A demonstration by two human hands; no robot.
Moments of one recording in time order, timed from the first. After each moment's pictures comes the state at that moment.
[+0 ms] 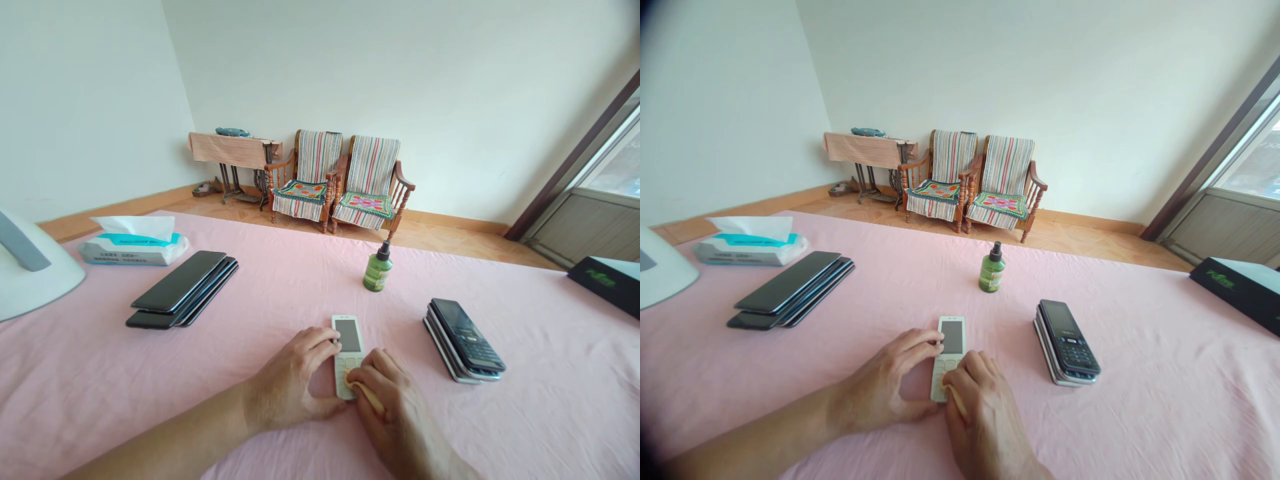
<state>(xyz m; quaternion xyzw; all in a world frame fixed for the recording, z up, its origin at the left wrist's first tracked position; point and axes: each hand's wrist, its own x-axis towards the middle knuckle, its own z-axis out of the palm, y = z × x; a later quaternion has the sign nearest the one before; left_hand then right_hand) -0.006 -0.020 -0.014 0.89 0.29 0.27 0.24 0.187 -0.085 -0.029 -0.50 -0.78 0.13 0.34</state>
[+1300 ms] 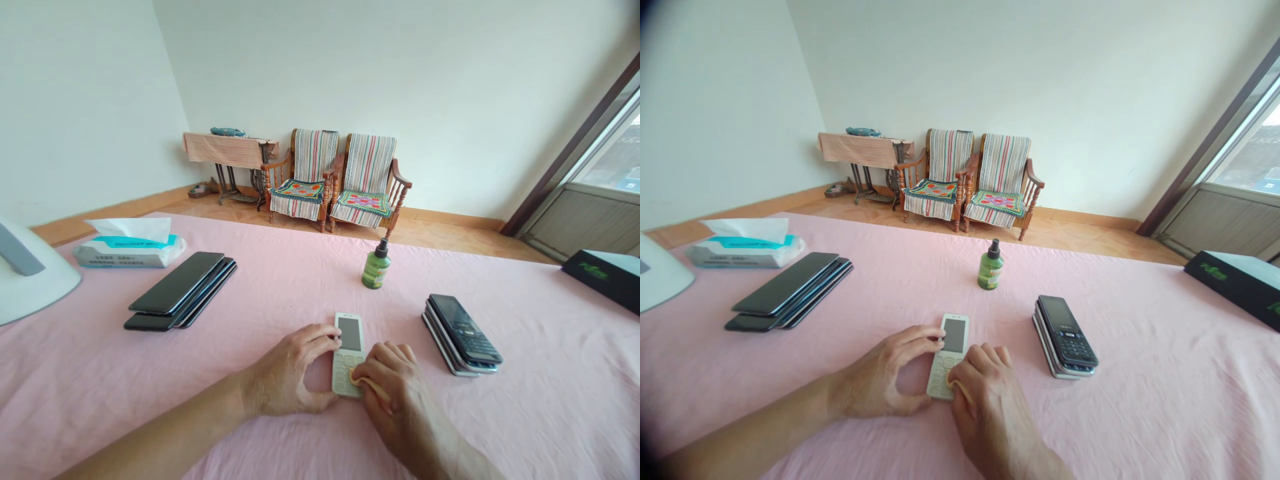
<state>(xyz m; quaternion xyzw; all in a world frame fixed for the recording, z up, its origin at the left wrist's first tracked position) -0.011 -0.008 -0.011 0.91 0.22 0.25 0.25 0.188 -0.084 -0.014 -0.51 -0.79 0.11 0.32</state>
